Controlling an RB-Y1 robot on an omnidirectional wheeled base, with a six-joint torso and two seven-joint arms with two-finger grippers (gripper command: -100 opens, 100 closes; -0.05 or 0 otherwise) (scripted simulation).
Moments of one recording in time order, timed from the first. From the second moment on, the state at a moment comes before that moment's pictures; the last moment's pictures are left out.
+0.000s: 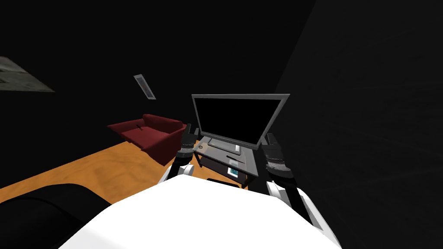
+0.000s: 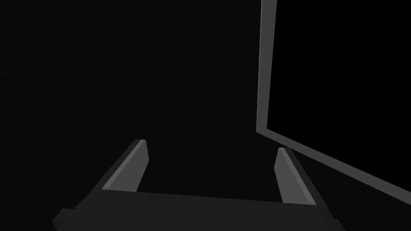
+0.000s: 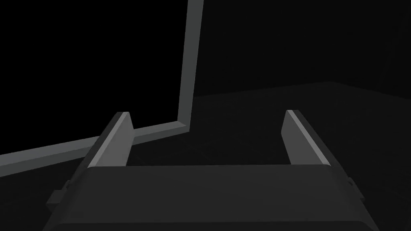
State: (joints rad) left arm 0.50 0.02 -0.05 -2.23 -0.07 -0.53 0.16; right arm 0.46 -0.20 -0.02 -2.16 0.13 -0.54 -0.08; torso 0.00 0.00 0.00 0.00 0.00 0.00
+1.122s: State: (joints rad) left arm 0.50 0.02 -0.05 -2.23 -0.07 -0.53 0.16; right arm 0.45 -0.43 0.03 -1.88 0.48 -0.57 -0.10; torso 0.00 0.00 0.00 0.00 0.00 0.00
